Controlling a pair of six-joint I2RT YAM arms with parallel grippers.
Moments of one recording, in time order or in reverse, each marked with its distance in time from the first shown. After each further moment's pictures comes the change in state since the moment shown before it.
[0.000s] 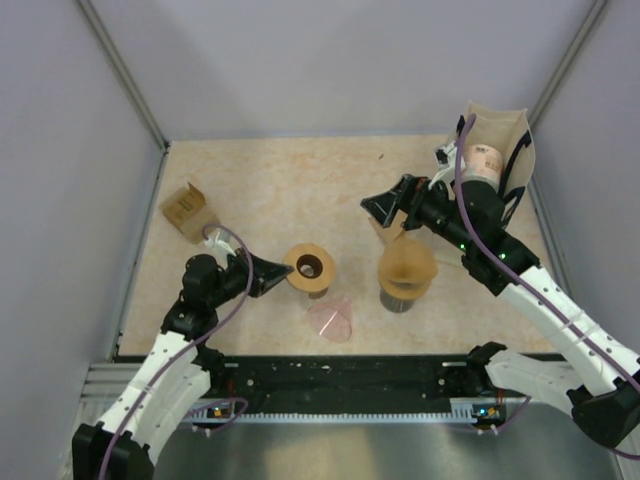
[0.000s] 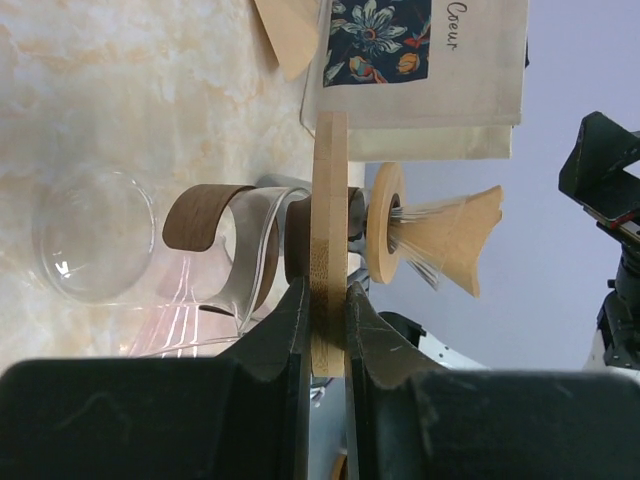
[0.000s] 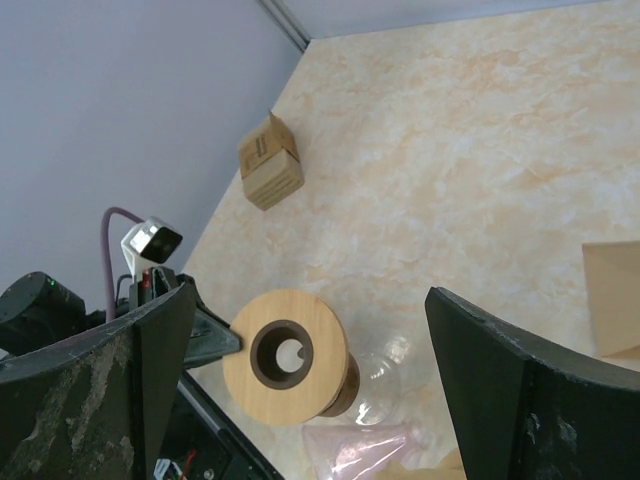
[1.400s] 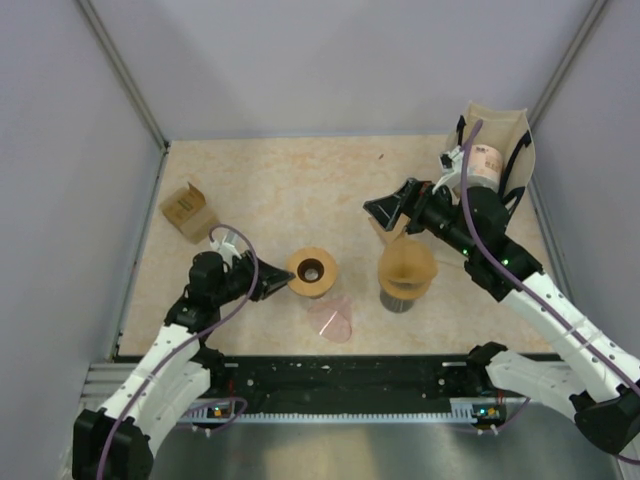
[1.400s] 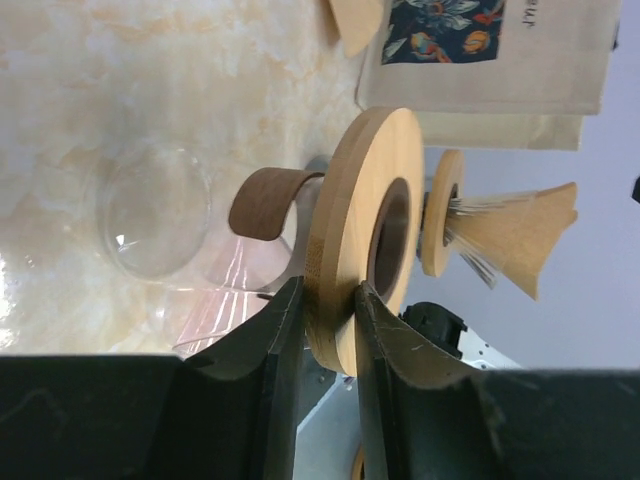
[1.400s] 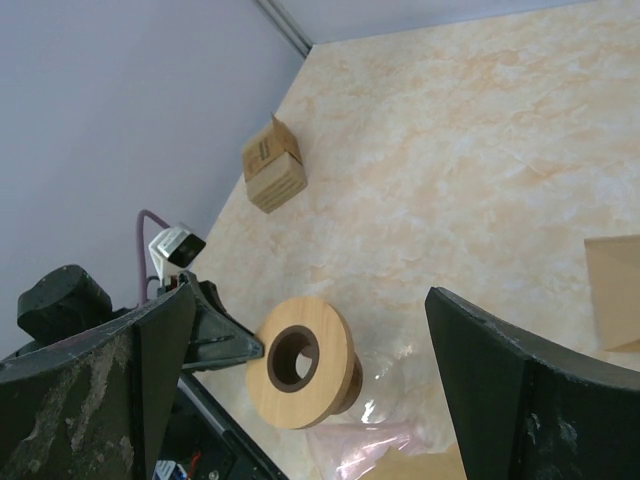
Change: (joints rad) left arm -0.001 0.089 0.003 -0.039 0.020 0.064; right arm 0.000 -0.039 -0.040 0.017 0.008 0.019
